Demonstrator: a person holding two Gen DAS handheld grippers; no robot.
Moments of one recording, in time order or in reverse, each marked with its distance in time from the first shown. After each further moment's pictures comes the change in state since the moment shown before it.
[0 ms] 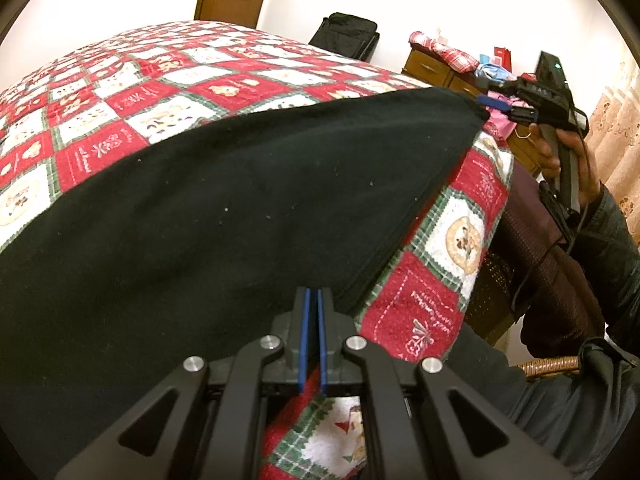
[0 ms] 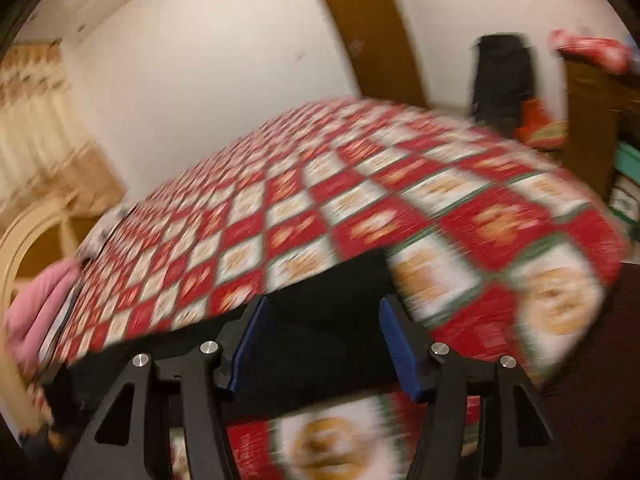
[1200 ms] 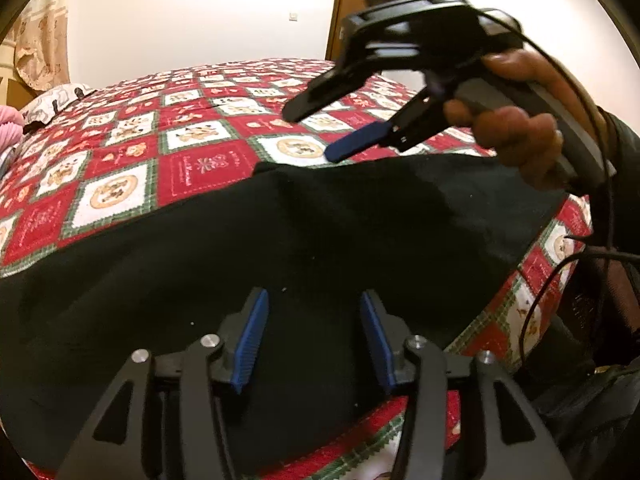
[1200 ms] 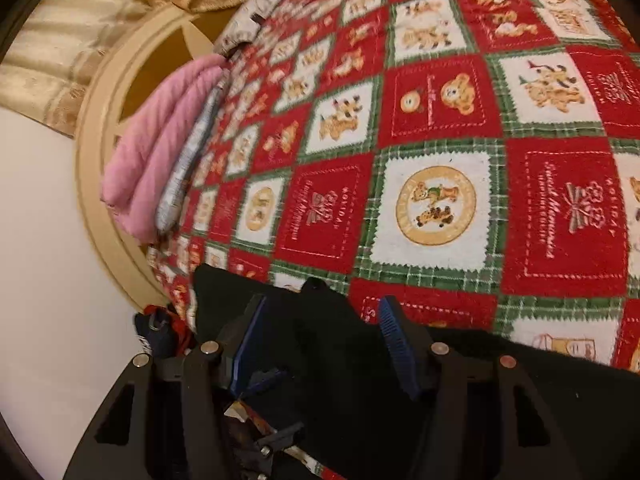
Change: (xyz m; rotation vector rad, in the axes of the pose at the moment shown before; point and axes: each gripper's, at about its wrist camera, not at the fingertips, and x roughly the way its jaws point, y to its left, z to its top) left arm -0.120 0.102 -0.094 -0.208 -0.208 0.382; right arm 0.255 0.441 -0.082 -0.181 0.809 0.579
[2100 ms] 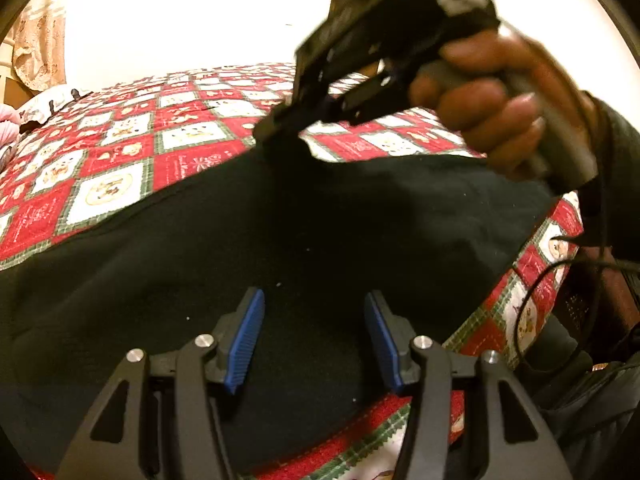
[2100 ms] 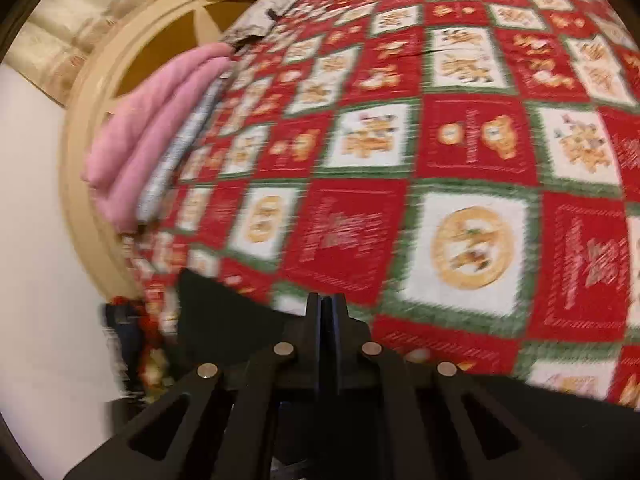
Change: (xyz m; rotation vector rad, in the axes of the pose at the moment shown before) left arm -0.001 0.000 -0.006 0.009 -0.017 -0.023; right arm 0.018 0.029 0.012 -0.118 -0.057 -0.122
